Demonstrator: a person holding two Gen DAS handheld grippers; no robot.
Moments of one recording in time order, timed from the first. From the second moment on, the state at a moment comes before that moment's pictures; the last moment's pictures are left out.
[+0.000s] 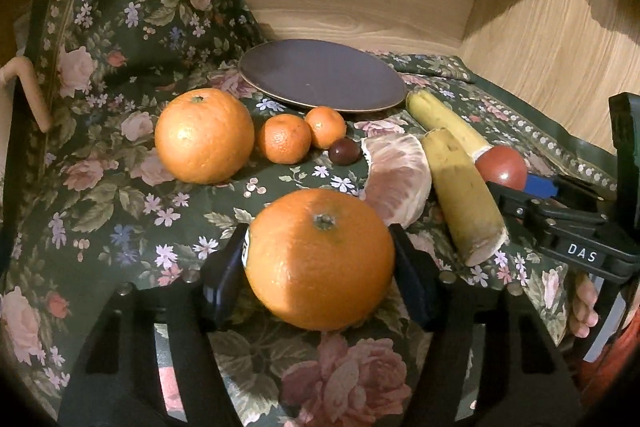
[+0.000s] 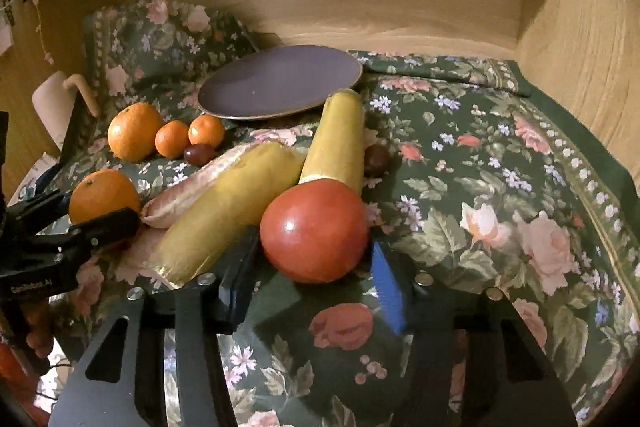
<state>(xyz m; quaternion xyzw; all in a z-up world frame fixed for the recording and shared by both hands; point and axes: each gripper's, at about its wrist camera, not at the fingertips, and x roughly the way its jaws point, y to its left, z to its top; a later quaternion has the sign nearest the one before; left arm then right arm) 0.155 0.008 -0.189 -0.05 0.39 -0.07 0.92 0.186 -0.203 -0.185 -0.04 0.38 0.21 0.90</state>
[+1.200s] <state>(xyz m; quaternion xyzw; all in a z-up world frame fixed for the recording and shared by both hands) 0.190 0.021 -0.056 -0.03 0.25 -0.06 0.97 0.204 -0.187 -0.070 -0.06 0.22 0.21 0.95</state>
